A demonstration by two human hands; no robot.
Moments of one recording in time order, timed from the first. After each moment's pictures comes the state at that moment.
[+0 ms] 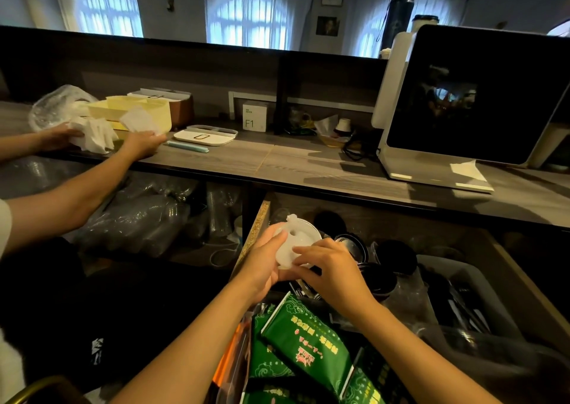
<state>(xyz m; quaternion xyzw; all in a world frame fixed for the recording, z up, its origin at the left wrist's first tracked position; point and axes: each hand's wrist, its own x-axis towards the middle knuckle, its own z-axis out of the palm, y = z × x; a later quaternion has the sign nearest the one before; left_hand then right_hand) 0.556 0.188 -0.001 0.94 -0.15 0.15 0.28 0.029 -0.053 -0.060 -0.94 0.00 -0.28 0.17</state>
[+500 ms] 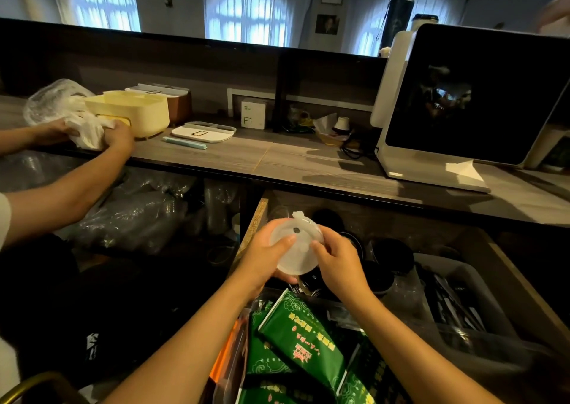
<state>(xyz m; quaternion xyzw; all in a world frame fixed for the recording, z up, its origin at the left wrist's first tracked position) 0.118 0.076 -0.054 0.63 -0.25 -0.22 0.70 0.031 -0.048 -0.046 -0.84 0.13 -0.27 0.45</state>
